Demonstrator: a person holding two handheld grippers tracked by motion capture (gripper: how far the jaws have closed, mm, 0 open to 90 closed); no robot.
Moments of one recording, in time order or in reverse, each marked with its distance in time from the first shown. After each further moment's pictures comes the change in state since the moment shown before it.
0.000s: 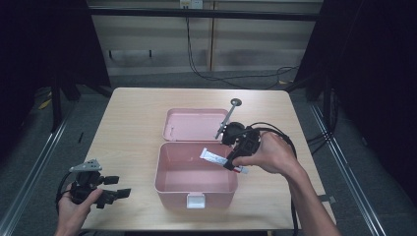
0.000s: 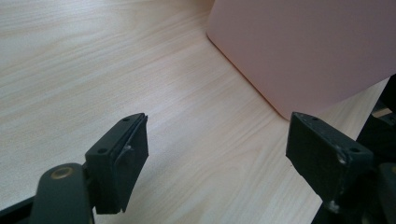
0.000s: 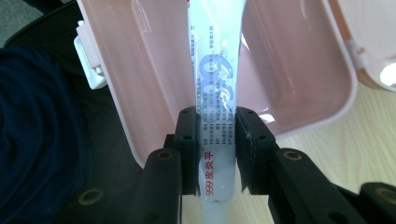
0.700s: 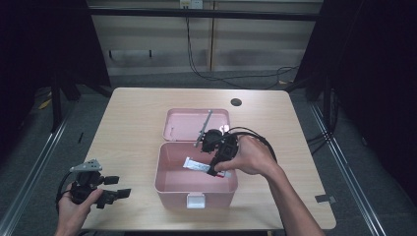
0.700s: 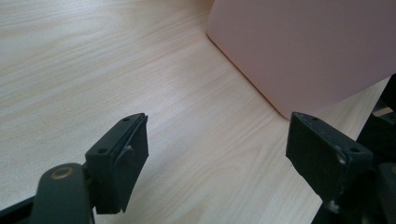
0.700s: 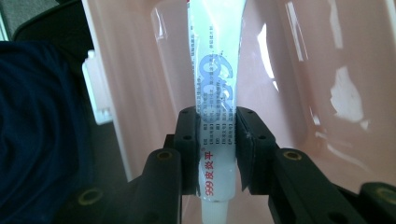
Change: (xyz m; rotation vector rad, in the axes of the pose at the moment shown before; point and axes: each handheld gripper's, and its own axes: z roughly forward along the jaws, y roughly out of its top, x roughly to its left) left arm 0.000 0.000 0.000 0.003 0.001 0.000; right arm 0.008 0.033 0.036 0.032 0.062 -0.099
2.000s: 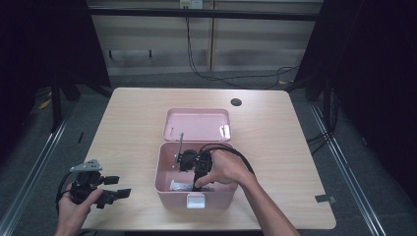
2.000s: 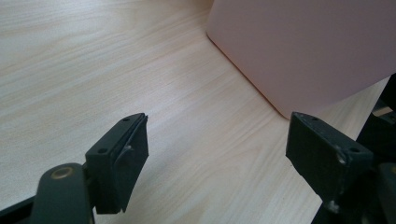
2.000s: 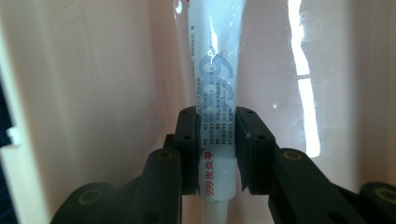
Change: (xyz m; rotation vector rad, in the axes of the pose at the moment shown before) left arm 0.000 0.000 0.000 0.003 -0.004 0.001; right arm 0.005 0.035 0.084 0.139 0.116 -0.100
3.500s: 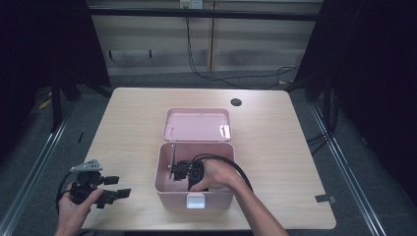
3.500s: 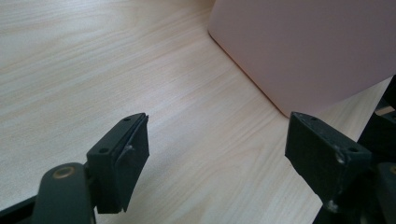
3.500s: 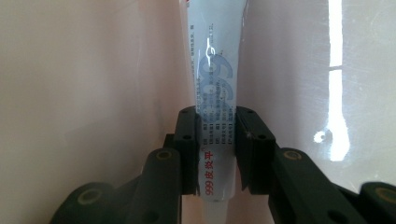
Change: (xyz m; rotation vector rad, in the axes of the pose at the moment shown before) left arm 0.000 0.000 0.001 0.004 0.008 -0.004; right arm -0.010 0.014 0.046 0.092 0.104 -0.014
